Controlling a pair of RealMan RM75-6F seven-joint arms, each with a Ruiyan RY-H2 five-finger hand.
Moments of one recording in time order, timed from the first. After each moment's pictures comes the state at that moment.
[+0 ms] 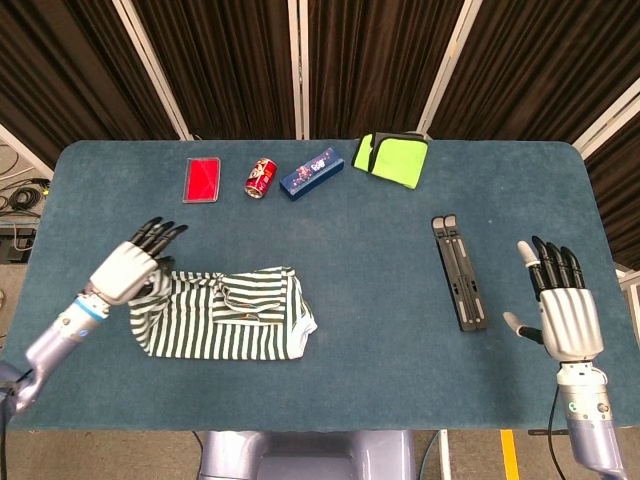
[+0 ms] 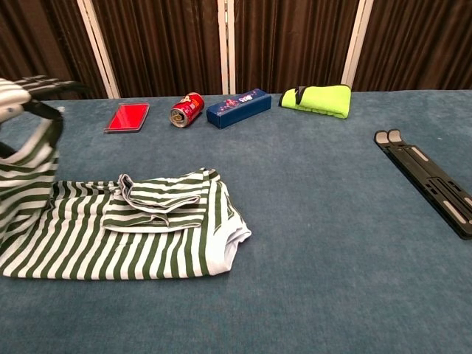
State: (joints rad) left arm -0.62 -1.65 0.12 -0.51 1.72 1.42 -0.50; right arm 0.22 -1.22 0.17 -1.61 -1.46 1.49 -0.15
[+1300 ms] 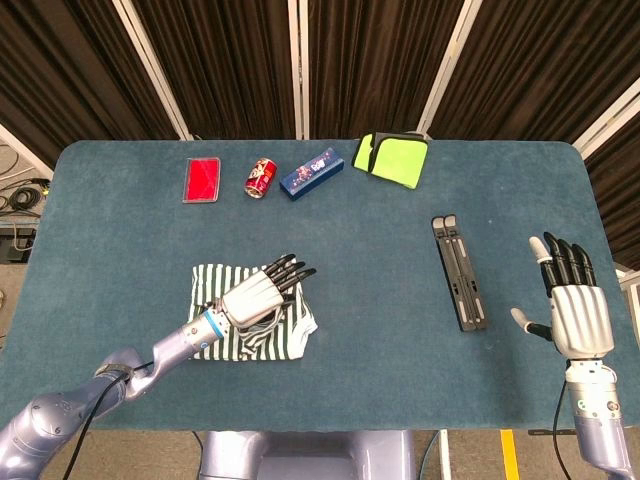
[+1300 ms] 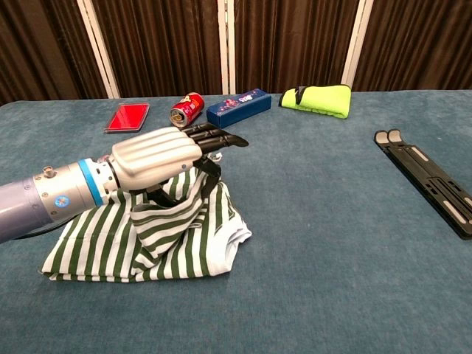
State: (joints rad) left arm -0.86 -1.91 0.09 -0.65 1.79 1.24 -0.27; right arm 0.21 -1.20 0.18 -1.61 -1.44 1.49 -0.10
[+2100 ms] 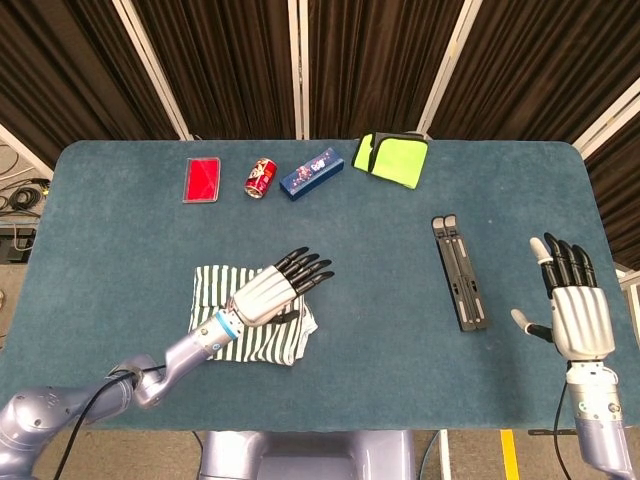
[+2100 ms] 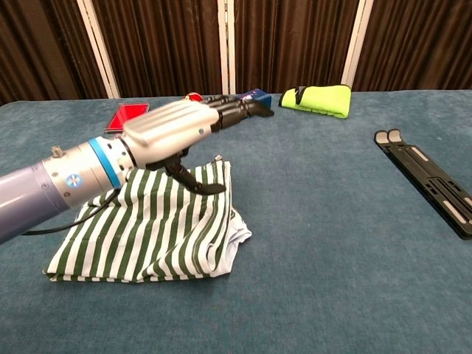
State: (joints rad) left arm -0.88 -1.82 -0.01 -0.94 1.71 1.23 -0.21; right arm 0.21 -1.19 0.18 -1.62 -1.44 1.49 -0.10
